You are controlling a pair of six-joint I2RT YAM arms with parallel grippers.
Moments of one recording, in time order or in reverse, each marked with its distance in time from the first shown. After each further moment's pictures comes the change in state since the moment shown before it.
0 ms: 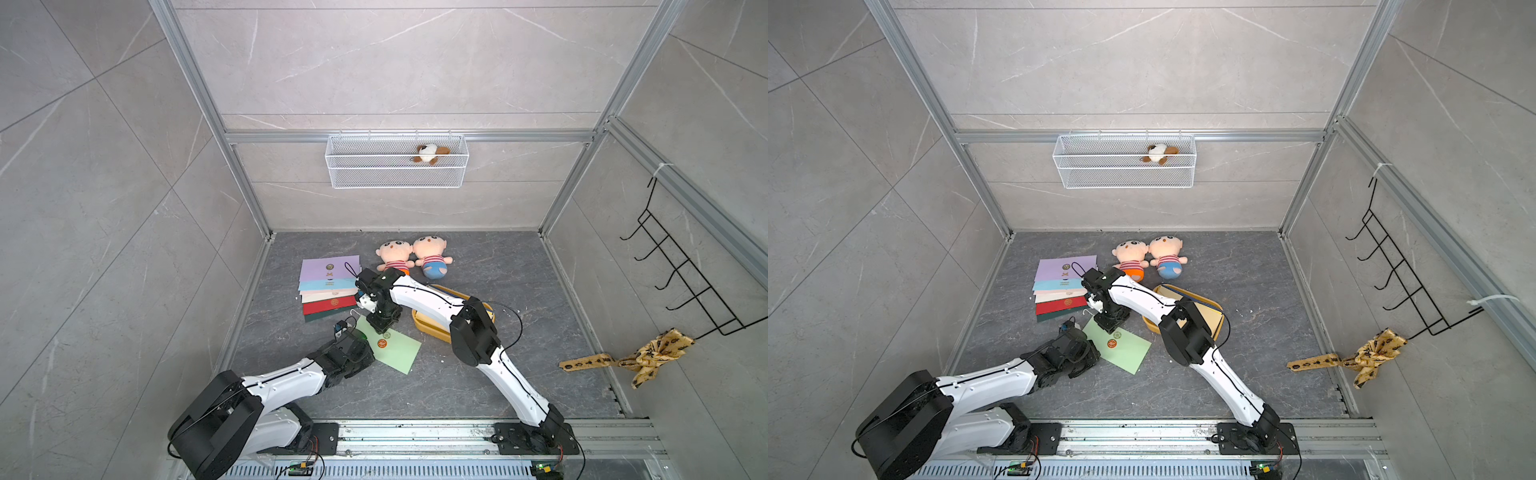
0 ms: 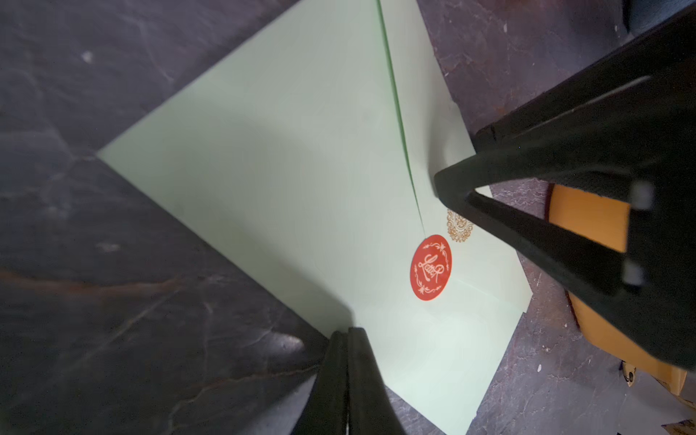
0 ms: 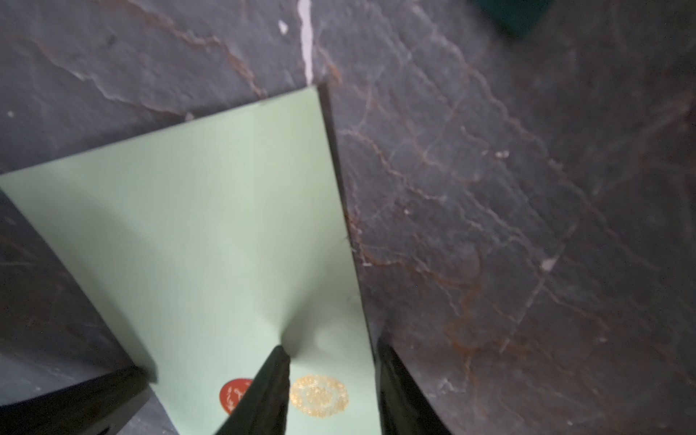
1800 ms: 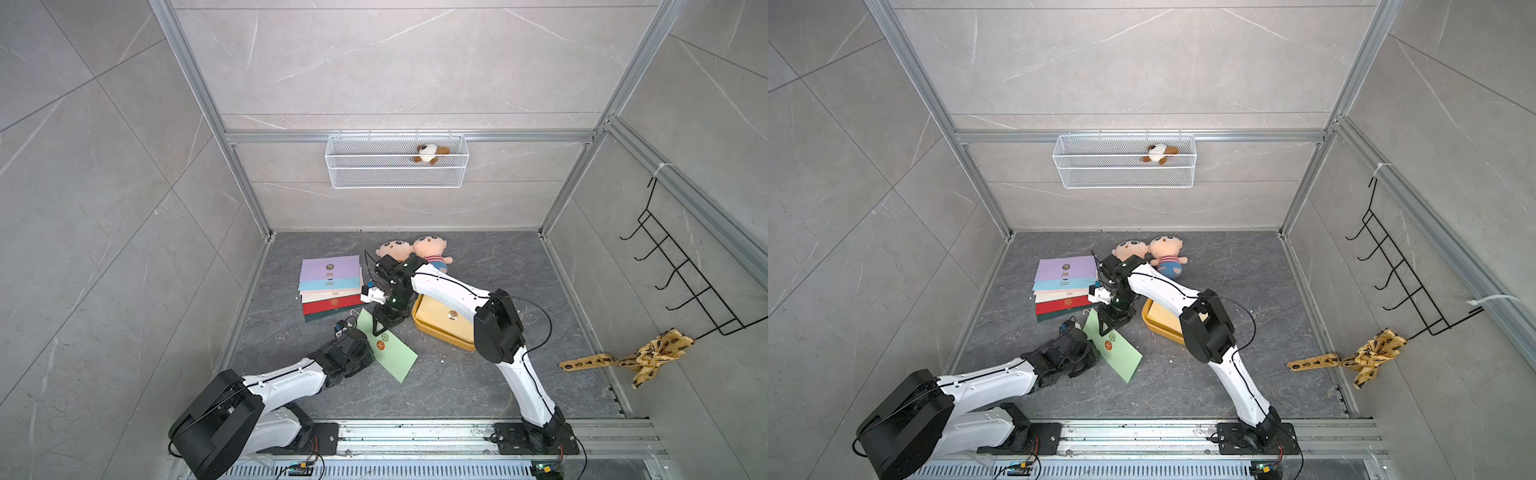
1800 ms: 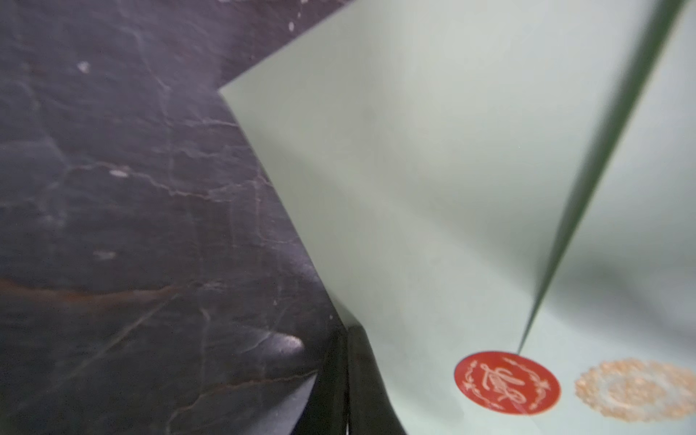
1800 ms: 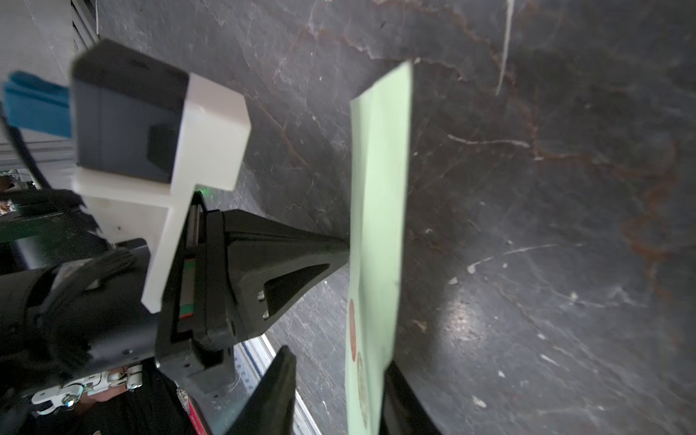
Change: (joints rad) left arm 0.000 0.009 0.000 0.009 -0.005 0.008; right arm -0.087 -0.212 -0.211 0.021 -0.517 0.023
